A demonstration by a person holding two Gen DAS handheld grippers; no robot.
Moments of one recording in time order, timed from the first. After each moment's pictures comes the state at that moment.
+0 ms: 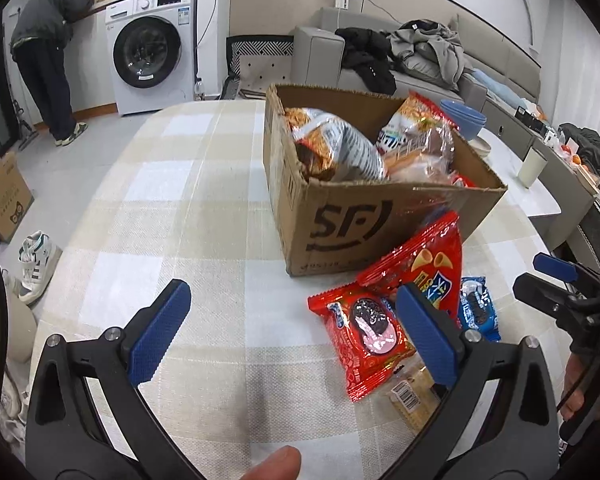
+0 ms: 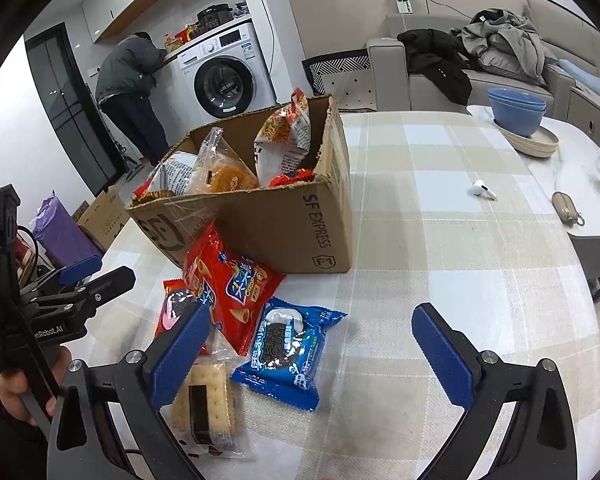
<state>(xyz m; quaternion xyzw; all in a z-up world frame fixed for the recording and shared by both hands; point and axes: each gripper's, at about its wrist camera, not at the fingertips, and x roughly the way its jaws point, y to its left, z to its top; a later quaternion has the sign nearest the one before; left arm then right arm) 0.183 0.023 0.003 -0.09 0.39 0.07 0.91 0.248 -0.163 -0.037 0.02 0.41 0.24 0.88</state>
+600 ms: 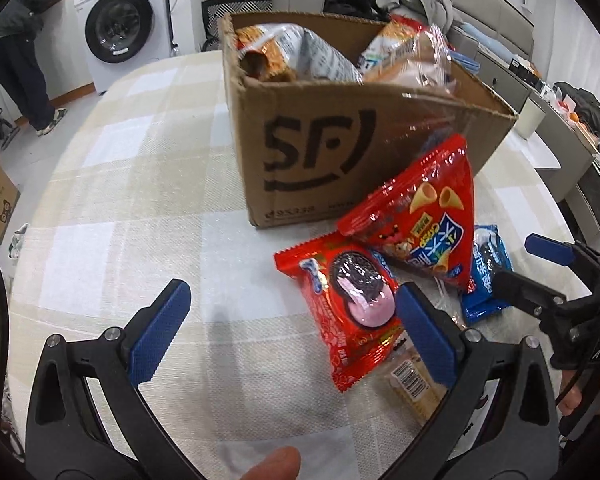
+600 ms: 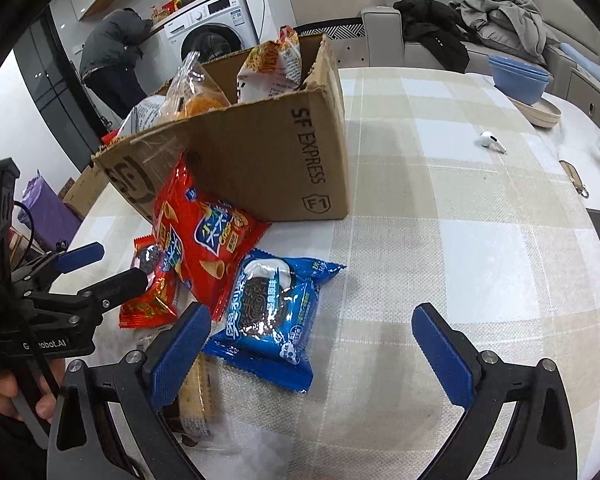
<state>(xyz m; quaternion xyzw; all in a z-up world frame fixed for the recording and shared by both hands) 0.222 -0.003 -0.048 -0.07 0.47 0.03 0.88 0.251 -0.149 -0.080 -0.01 0.47 0.22 0.86</state>
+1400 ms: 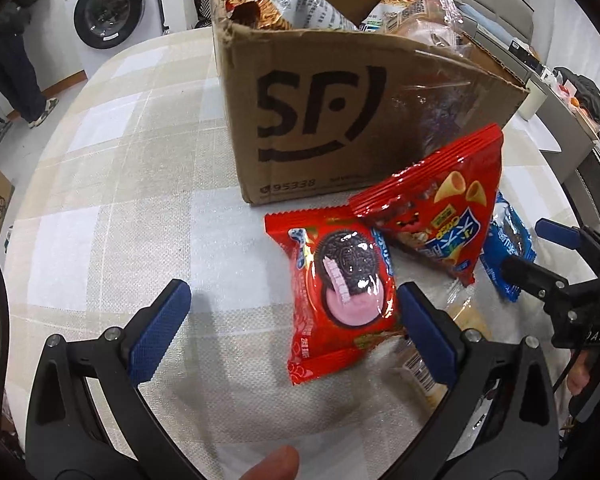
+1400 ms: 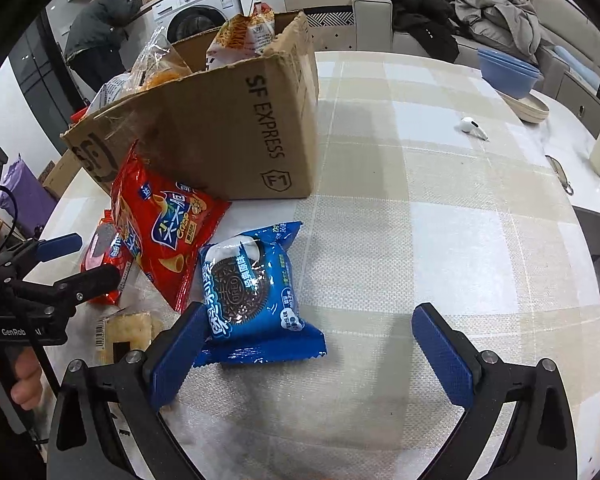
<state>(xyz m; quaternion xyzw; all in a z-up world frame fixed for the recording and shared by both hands) 0.282 -0.023 -0.086 -0.07 0.50 0.02 0.86 0.260 -0.161 -0.094 -0.05 0.49 0.20 0.85</state>
